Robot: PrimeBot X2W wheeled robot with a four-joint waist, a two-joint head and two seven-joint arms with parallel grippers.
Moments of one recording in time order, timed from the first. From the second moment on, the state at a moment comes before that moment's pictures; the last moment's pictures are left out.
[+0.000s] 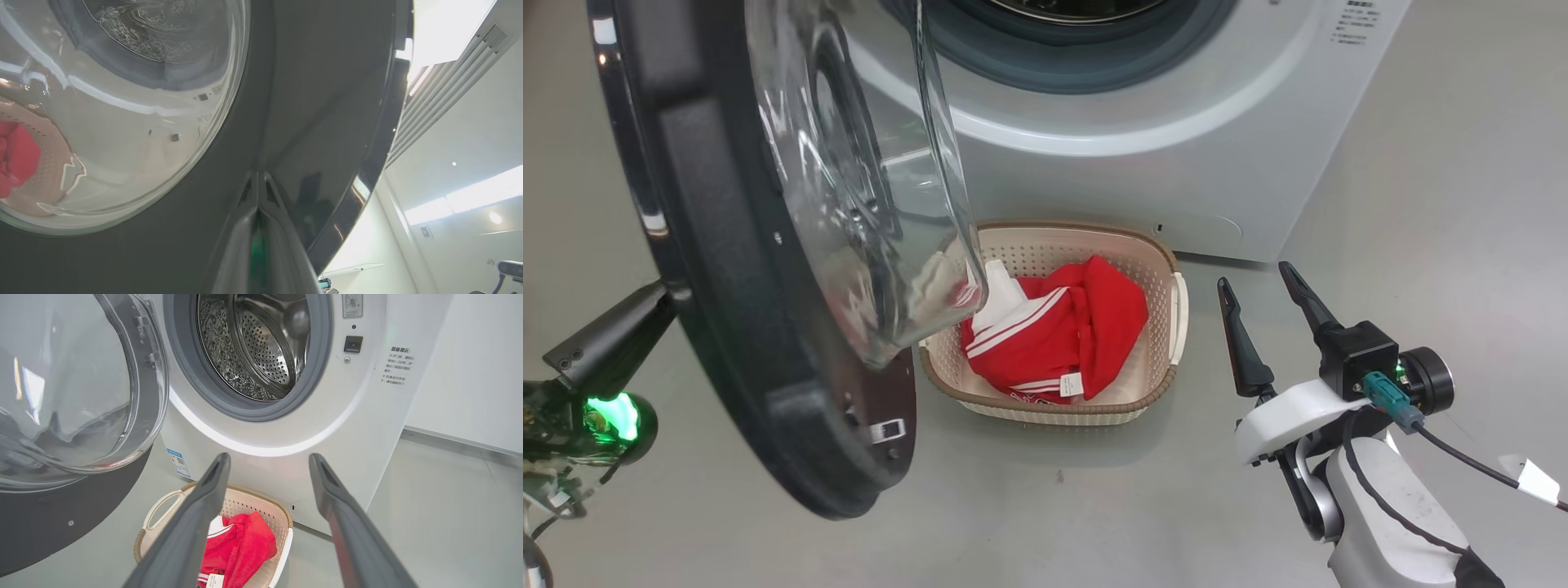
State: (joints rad) left arm -0.24 0.30 0.18 -0.03 -2.00 -0.12 0.96; right arm -0.28 -0.07 0.32 0.37 0.22 -0.05 -0.26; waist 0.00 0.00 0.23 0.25
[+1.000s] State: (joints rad) left arm -0.20 0.27 0.09 -0.27 -2.02 -0.12 1.07; right arm -0.30 -0.06 0.33 0.30 0.25 -0.06 -0.26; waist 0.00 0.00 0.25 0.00
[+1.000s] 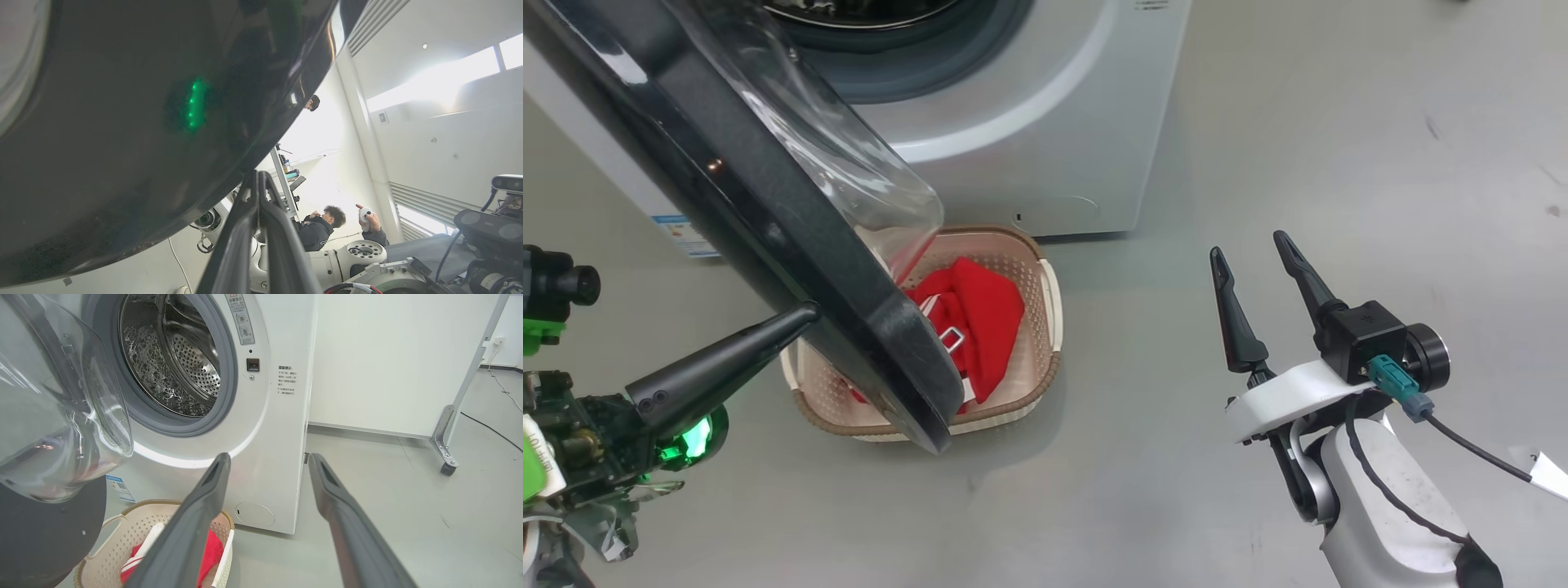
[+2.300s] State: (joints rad) left arm -0.42 0.31 0.05 -0.24 -1.98 0.03 1.04; right arm -0.35 -0.06 0.38 0.21 0.34 -0.09 -0.26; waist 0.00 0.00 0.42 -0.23
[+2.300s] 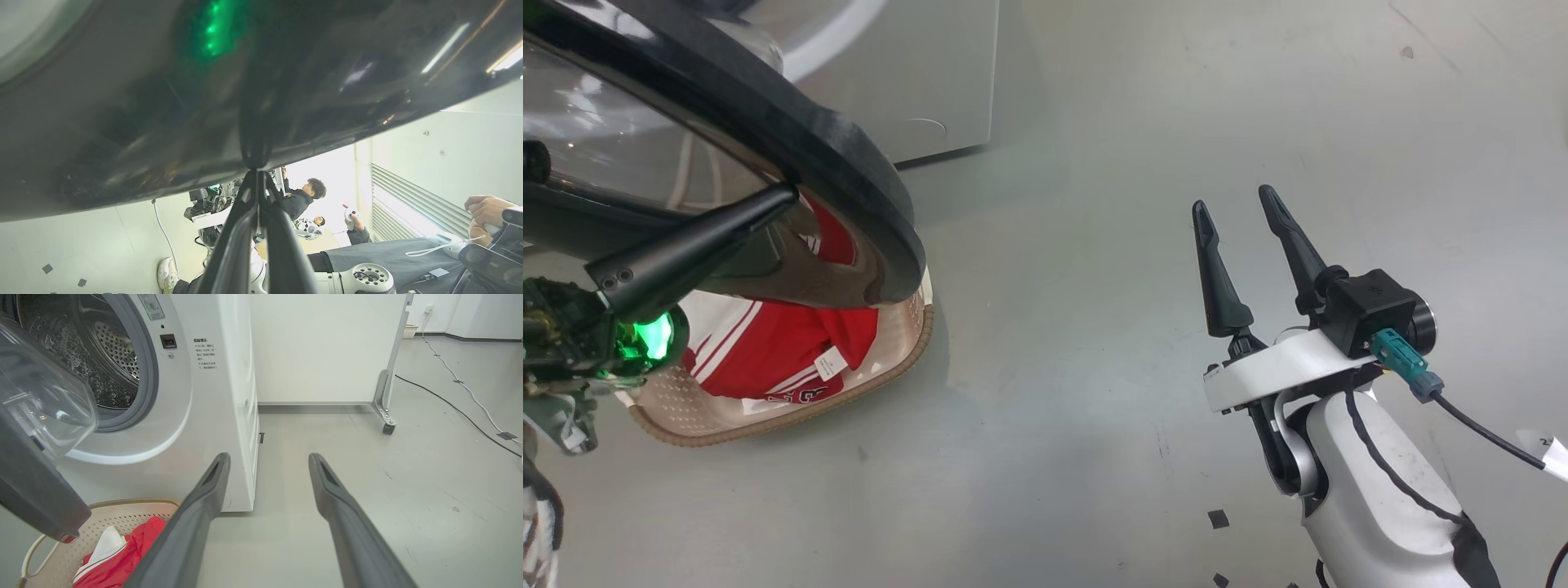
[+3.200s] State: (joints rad) left arm -0.79 0.29 0.03 0.03 -1.89 0.11 0.86; right arm -0.41 -0.05 0.43 0.18 0.41 -0.11 -0.26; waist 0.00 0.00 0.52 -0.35
